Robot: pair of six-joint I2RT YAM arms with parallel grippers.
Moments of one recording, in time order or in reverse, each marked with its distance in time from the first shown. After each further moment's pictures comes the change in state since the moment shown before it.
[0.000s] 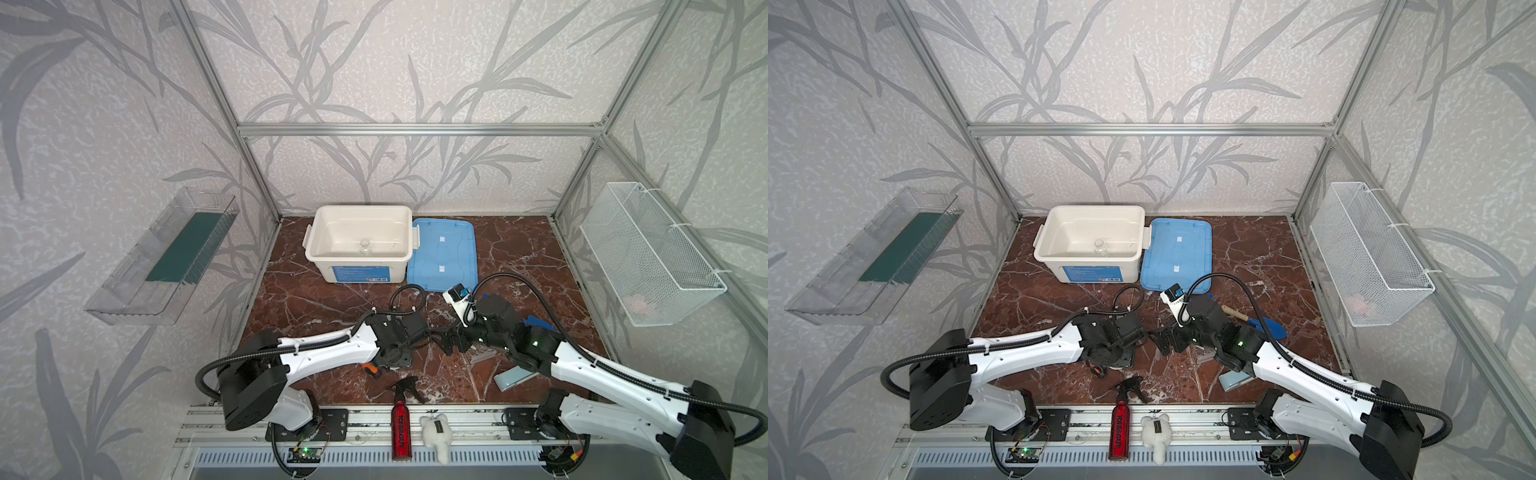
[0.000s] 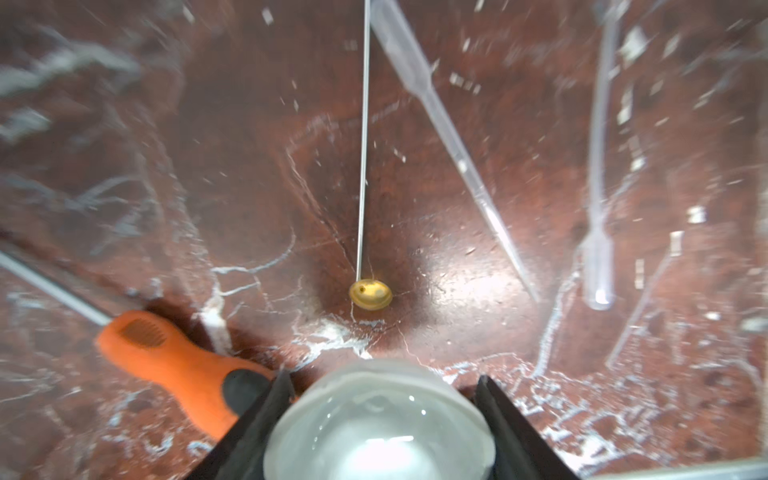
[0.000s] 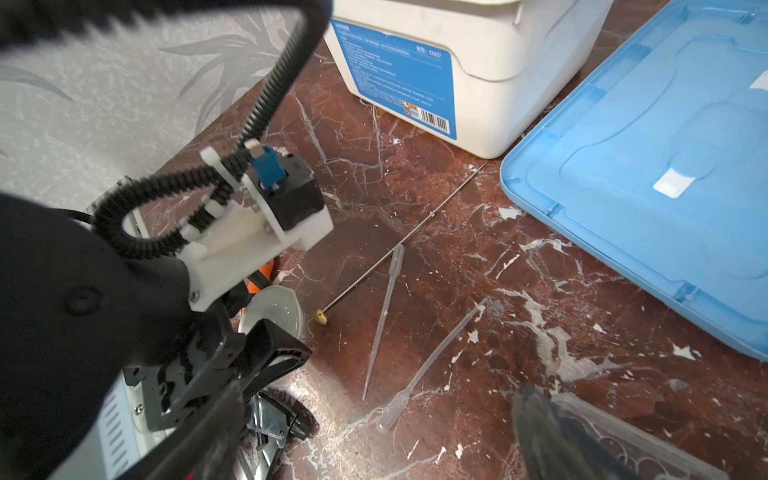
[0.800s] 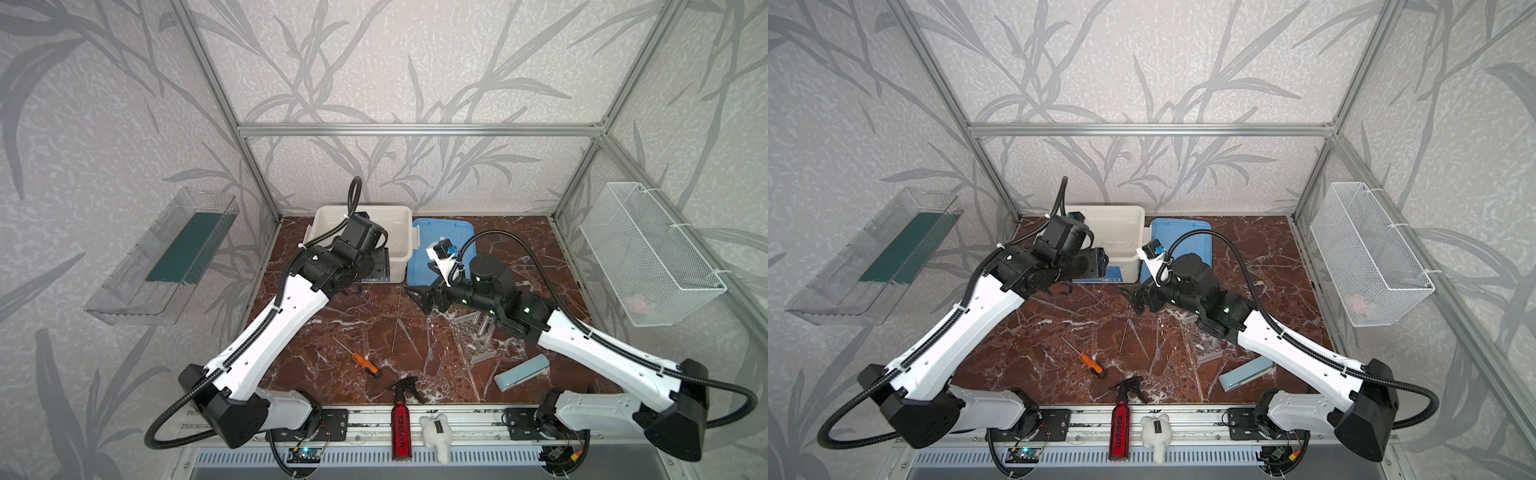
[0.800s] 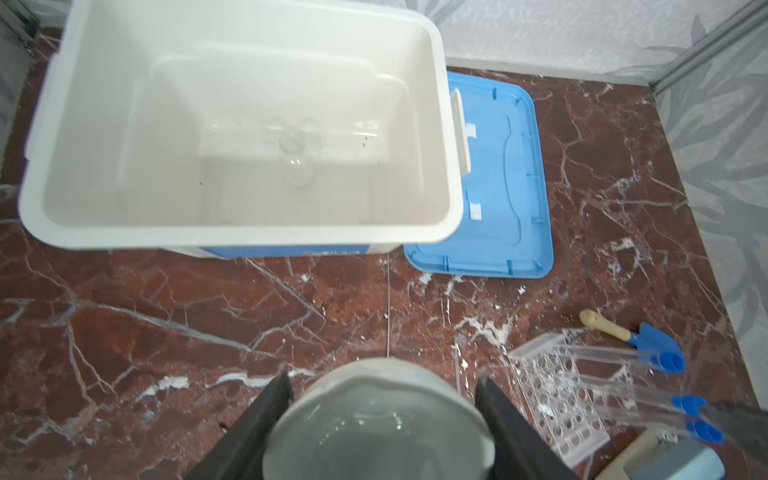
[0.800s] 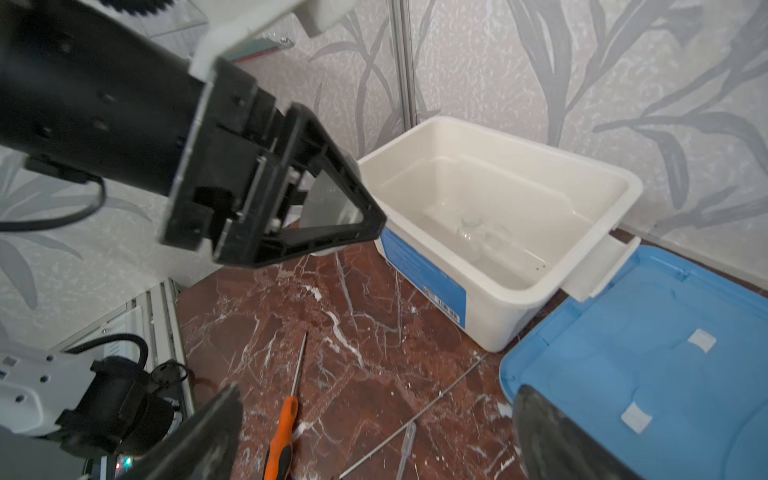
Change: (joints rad) left arm 0.495 -0.025 0.671 -0.173 -0.022 0.475; right arm 0.000 0.277 0.501 0.020 0.011 -0.112
